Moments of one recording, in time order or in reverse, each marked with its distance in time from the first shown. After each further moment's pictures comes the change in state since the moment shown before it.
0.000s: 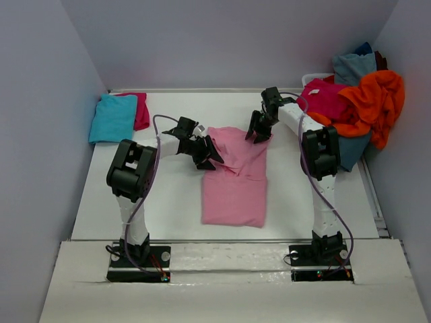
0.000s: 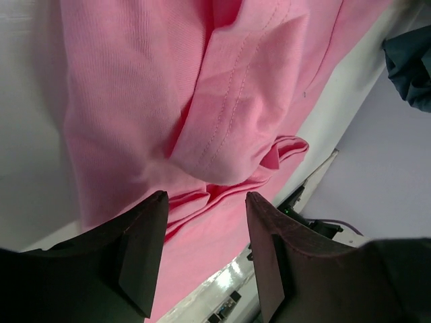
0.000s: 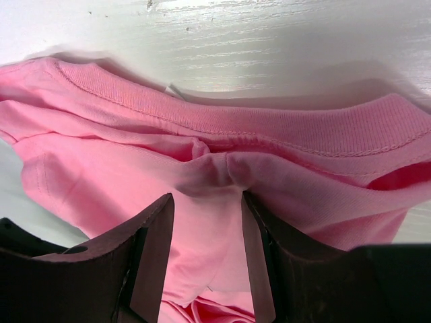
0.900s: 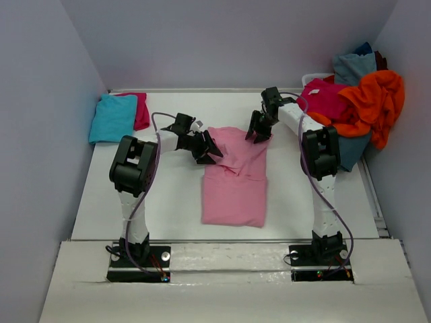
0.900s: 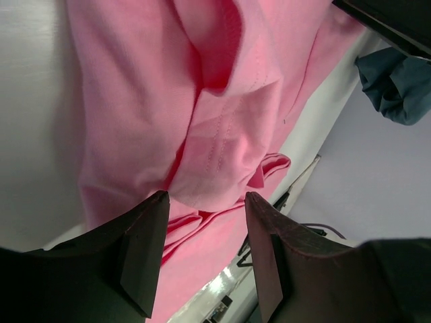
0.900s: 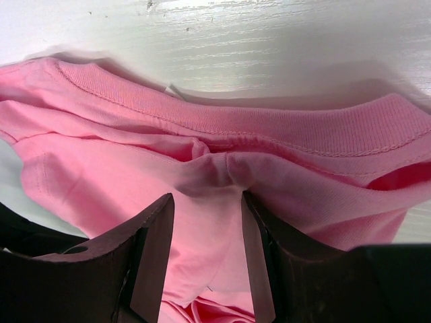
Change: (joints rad) left arm 0.043 0.081 0.071 0.045 0.065 -0.020; right arm 0.000 0.000 0.000 0.000 0.000 0.000
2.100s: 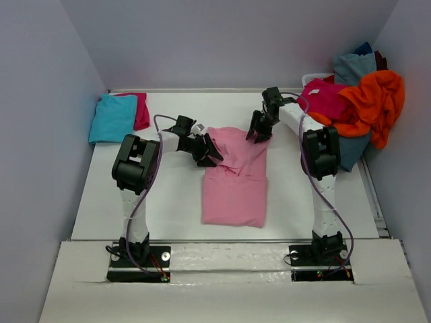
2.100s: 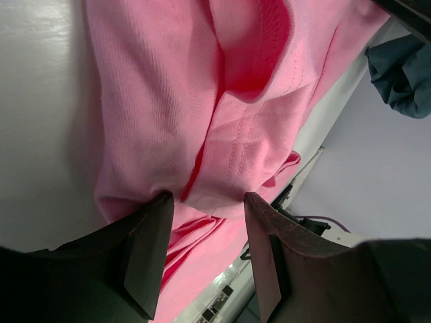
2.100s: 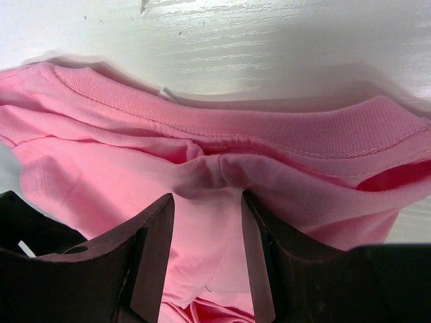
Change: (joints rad) left arm -0.001 0.039 -0.001 -0.003 0.031 0.022; right arm -0.006 0.002 0.000 0.000 -0.001 0.000
